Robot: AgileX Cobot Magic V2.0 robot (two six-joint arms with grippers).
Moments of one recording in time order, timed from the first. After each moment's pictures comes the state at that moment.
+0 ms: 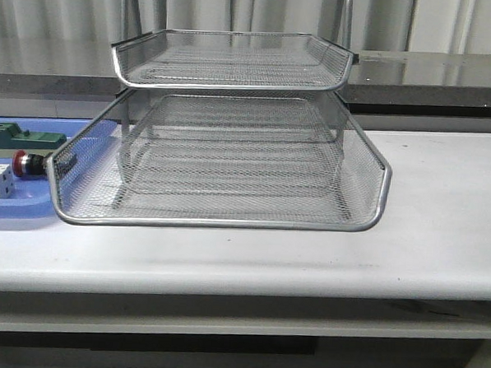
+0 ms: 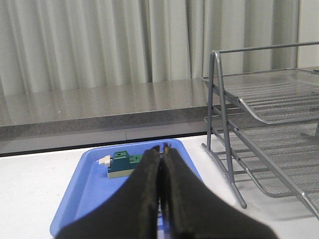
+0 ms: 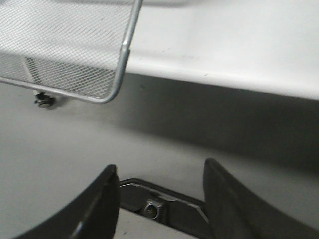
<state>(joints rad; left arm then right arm) -0.07 0.00 0.00 0.03 -0.03 0.02 0.10 0.96 -0.68 0.46 0.77 -0.29</state>
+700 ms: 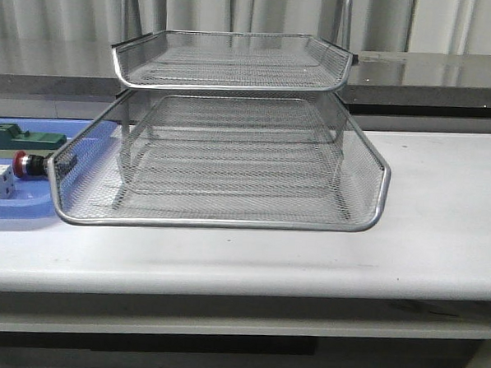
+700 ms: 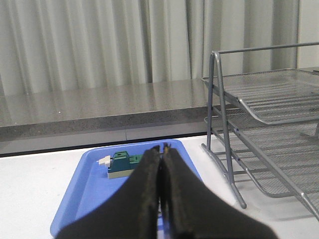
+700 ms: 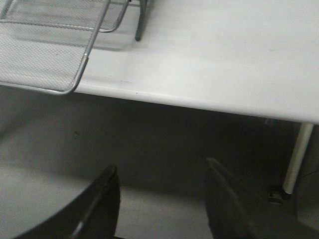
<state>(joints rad) -0.07 0.00 0.00 0.03 -0.03 0.02 0.10 0.49 -0.72 0.10 1.01 -0.07</state>
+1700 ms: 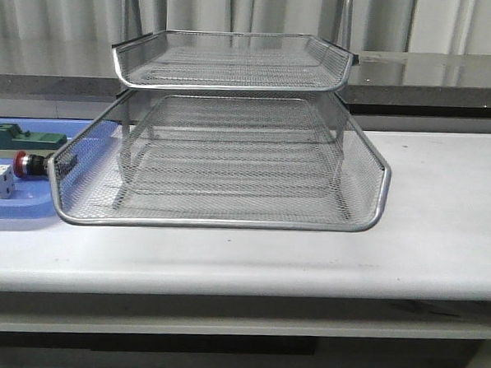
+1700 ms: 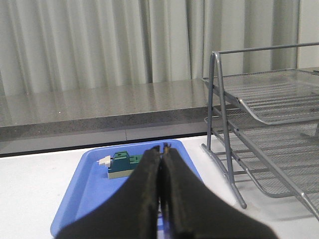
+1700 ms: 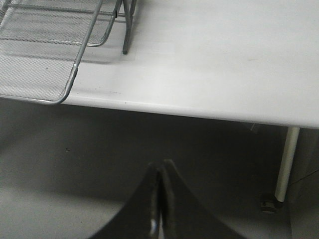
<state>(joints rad) -0.07 0.00 0.00 0.03 -0.03 0.02 0.10 0.41 -0.72 0.06 1.02 -0.02</state>
